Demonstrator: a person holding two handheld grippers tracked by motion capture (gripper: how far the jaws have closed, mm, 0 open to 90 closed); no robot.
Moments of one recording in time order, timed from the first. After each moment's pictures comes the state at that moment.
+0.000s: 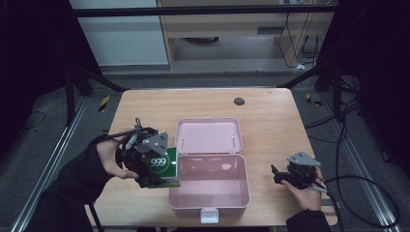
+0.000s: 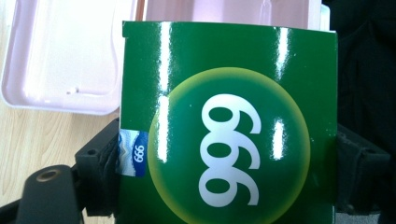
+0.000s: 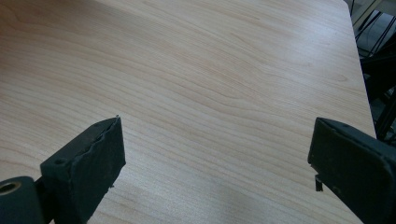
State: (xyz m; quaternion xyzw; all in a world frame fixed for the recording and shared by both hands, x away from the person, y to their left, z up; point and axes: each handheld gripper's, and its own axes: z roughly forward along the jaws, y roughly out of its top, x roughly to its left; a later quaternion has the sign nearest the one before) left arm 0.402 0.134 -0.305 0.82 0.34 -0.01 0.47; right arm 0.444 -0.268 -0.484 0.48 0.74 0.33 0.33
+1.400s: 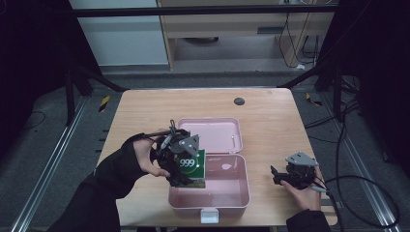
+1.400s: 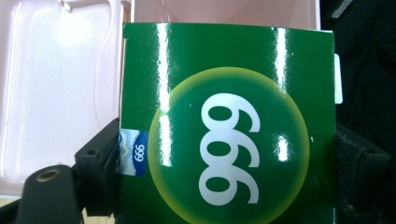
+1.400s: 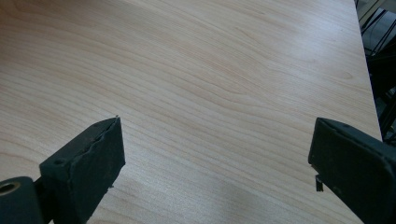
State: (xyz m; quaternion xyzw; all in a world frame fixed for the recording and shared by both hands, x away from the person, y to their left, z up) left arm 0.433 0.099 -0.317 0.93 0.14 -0.01 0.34; right arm 0.444 -0.266 -0.486 0.47 0.75 0.32 0.32
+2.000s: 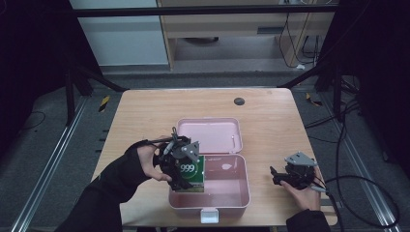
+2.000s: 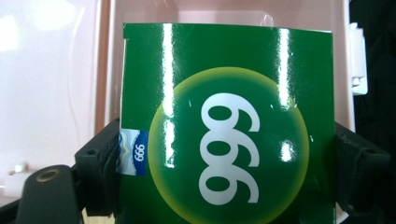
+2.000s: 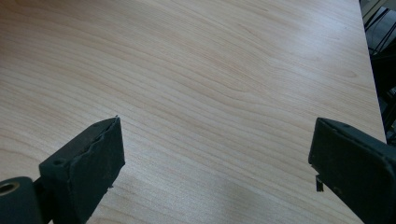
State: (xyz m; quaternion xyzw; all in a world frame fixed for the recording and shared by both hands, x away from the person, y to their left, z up) left arm 0.434 0.098 -0.351 0.92 0.17 -0.03 0.35; right arm 0.445 -0.265 -0.487 0.47 0.76 0.32 0.32
